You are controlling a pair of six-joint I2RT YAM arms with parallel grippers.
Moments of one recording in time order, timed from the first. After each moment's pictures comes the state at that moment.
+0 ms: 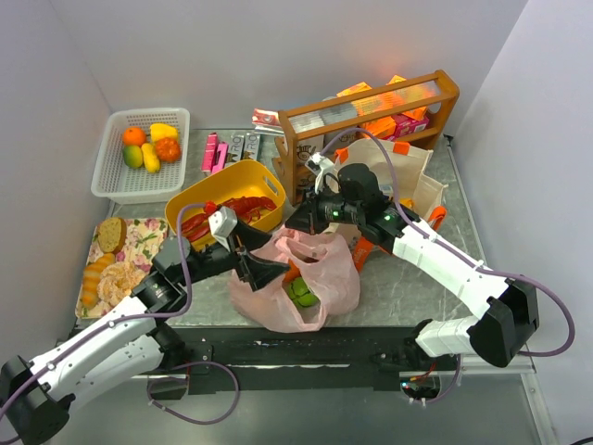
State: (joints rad) left arm -0.74 0.73 0.52 0.33 0.48 -0.43; right arm 0.68 1.31 1.14 -0.26 -0.46 0.38
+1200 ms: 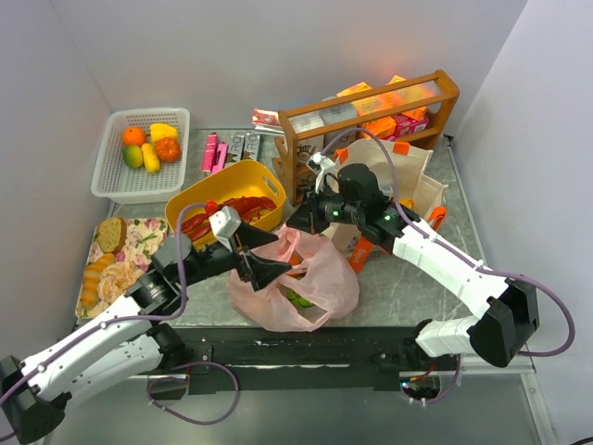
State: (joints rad) left arm -0.80 0.74 0.60 0.21 0.40 -0.36; right arm 0.68 1.31 1.14 -0.27 -0.43 0.38
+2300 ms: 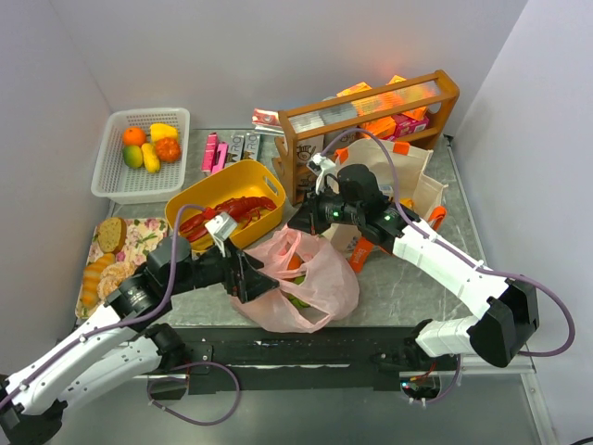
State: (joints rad) left arm -0.80 0.62 0.68 -0.26 0.37 -0.54; right arm 0.68 1.31 1.14 -0.29 -0.42 0.38
